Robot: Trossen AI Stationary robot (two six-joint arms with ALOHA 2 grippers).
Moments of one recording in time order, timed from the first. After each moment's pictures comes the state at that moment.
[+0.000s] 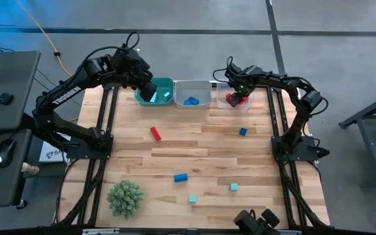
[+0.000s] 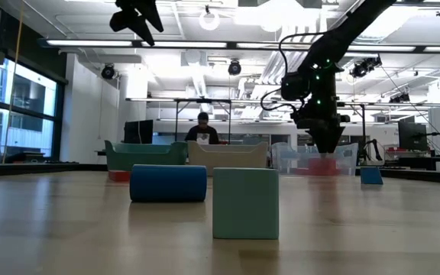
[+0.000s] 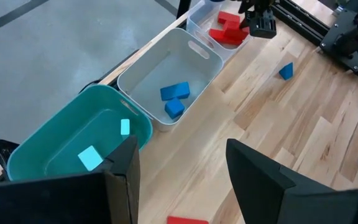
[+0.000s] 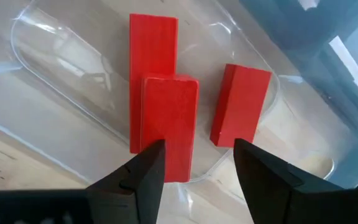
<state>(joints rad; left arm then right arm) 0.66 1.31 1.58 -1.09 0.01 -0.21 -0.81 1.77 1.23 -0.92 0.18 0.03</state>
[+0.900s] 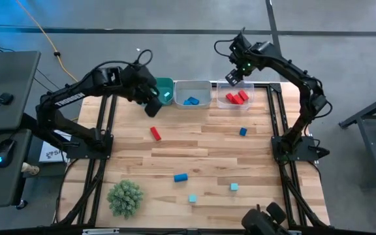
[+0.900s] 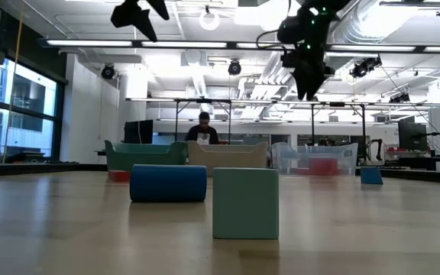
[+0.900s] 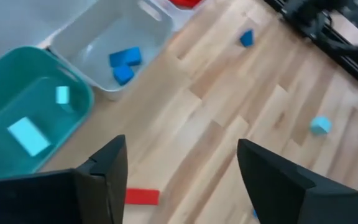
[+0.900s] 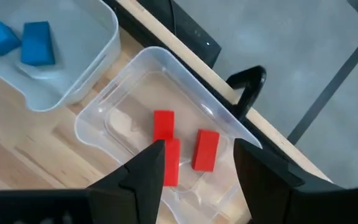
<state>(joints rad) 0.44 1.34 1.58 -1.13 0.01 -0.39 -0.80 1.70 1.72 -1.22 0.14 0.00</state>
